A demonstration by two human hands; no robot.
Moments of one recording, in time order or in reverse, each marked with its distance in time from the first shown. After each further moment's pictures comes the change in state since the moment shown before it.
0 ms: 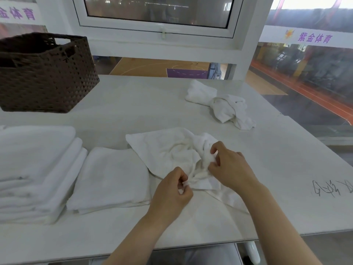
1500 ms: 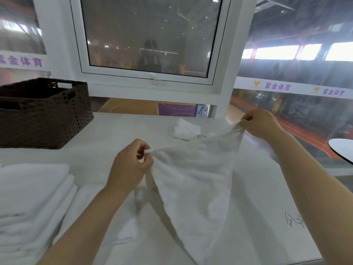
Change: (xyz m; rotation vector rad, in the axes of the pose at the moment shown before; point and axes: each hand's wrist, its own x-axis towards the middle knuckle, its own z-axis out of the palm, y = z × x) left_hand 0.080 0.074 -0.122 0.127 0.321 0.200; right_hand 0.090 0.044 -0.207 0.010 0.358 0.188
